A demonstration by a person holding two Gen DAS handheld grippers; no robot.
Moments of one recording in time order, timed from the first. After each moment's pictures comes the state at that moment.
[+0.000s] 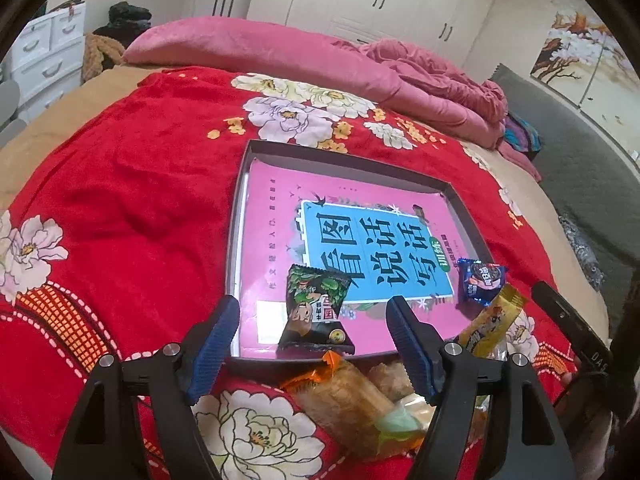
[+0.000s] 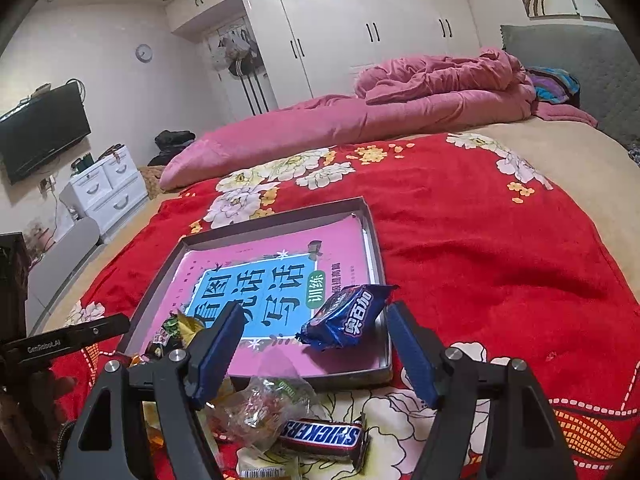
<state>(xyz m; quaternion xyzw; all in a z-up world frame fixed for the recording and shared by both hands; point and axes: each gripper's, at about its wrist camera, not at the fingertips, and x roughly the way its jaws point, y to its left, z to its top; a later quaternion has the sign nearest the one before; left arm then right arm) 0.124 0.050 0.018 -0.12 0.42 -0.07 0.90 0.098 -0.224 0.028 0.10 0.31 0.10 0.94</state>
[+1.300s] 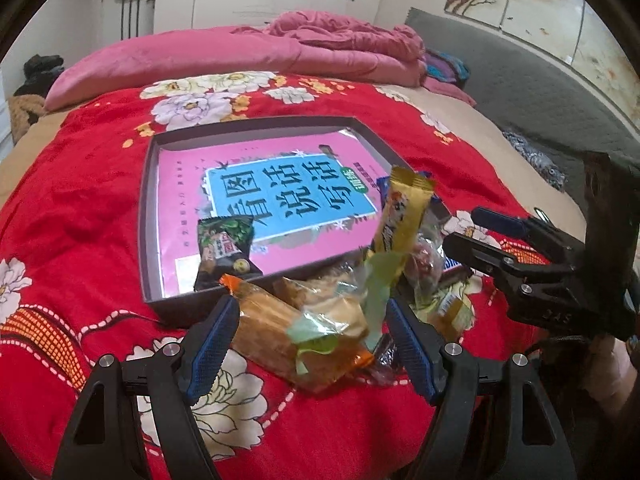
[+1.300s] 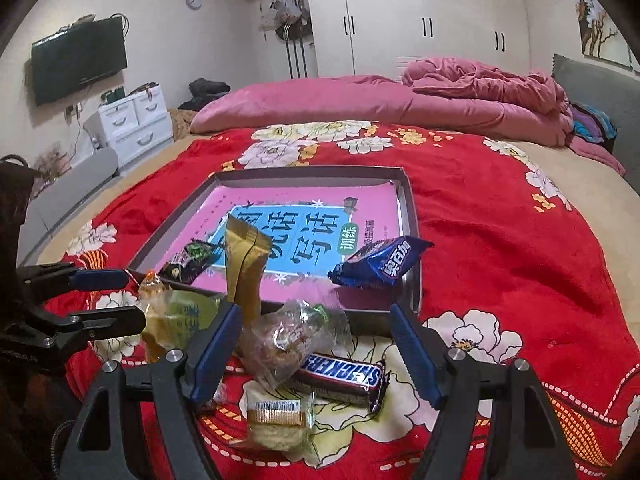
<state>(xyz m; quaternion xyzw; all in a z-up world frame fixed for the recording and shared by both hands) 0.076 -0.001 0.014 -0.01 0.42 -0.20 0.88 0.065 -0.192 0.015 -0.01 0.34 0.14 0.93</state>
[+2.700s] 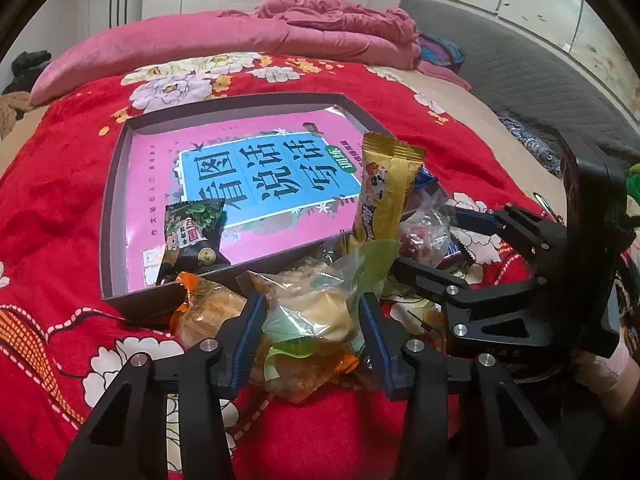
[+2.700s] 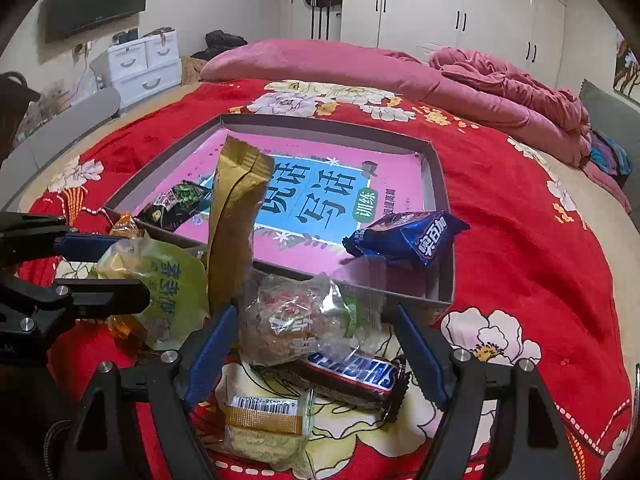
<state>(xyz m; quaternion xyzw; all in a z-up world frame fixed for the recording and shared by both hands) 0.086 -0.021 -0.004 -0.01 0.45 -0.21 0.87 0.083 -0.167 -0.018 -0.09 0.39 0.15 0.91</state>
